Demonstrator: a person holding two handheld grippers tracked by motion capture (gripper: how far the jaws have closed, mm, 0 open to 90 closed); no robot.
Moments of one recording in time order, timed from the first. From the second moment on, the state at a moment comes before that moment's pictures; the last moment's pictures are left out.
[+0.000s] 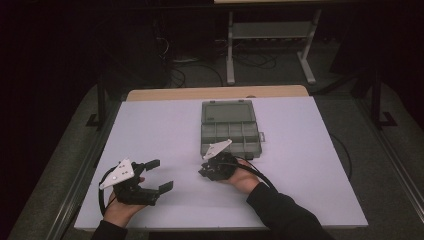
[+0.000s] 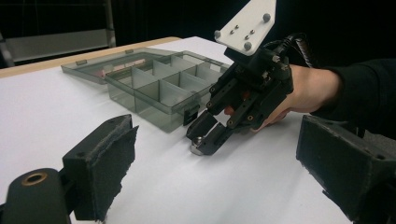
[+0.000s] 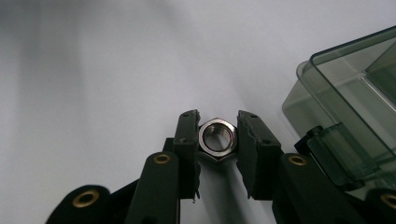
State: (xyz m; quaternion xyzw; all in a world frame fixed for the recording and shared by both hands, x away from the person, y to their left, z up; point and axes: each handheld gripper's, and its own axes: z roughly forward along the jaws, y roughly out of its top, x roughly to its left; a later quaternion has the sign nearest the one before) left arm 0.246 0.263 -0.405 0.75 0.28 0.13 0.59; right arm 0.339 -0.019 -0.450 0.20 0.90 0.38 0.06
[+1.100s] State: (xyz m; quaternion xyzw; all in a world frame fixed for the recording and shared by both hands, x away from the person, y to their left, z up) left arm 0.247 0.262 -0.406 0.75 0.28 0.13 0.59; right arm 0.354 -0.059 -0.403 0.24 0.85 0.46 0.08
